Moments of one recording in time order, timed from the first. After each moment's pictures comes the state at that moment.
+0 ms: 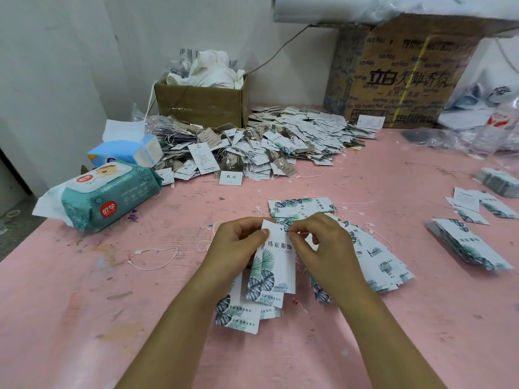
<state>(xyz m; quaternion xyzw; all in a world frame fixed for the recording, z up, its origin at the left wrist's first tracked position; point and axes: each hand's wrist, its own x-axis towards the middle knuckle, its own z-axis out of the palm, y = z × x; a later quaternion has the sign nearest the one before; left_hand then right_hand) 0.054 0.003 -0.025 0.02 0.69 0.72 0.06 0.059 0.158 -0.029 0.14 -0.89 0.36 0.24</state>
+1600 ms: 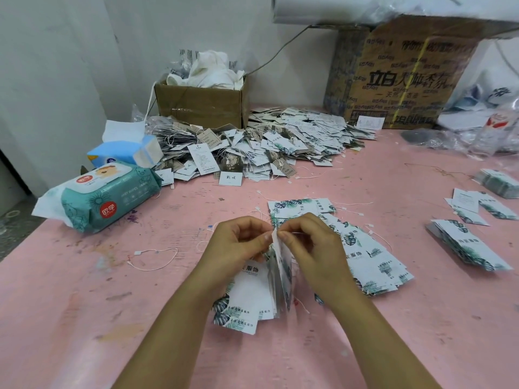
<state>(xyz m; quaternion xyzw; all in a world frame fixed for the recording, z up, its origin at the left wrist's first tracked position) 0.051 -0.003 -0.028 0.10 0.67 0.74 0.04 0.059 0.148 -0.034 0.17 -0.83 0.48 0.22</state>
